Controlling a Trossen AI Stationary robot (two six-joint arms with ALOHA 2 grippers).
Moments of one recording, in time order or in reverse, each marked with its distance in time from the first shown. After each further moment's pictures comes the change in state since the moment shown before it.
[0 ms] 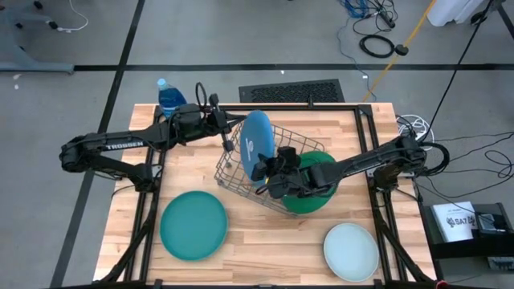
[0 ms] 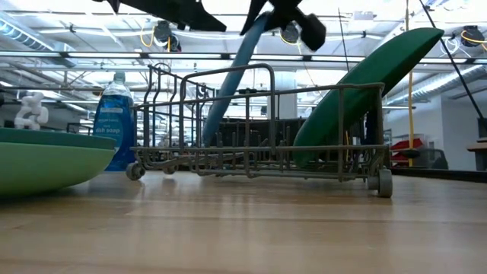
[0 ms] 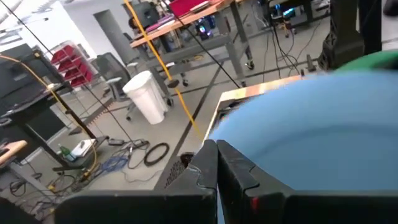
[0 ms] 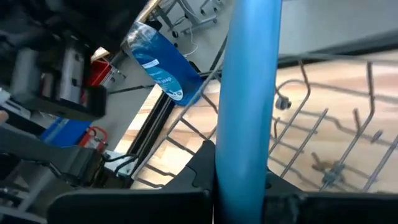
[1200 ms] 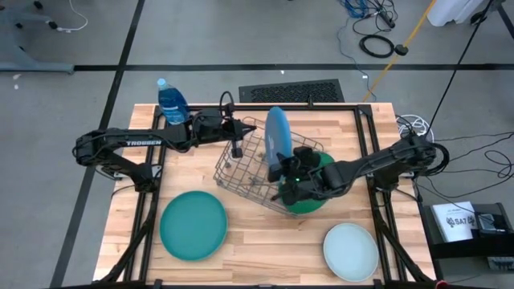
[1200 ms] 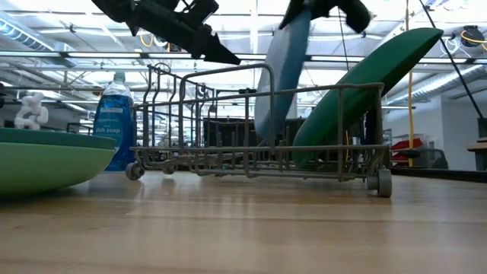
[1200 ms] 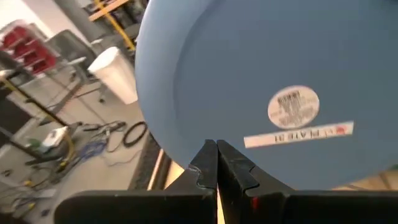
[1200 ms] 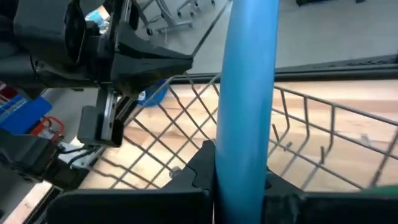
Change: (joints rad) left arm 0.004 0.182 0.000 0.021 0.064 0.058; right arm 0.061 -0.105 -0.001 -0.381 0.079 0.122
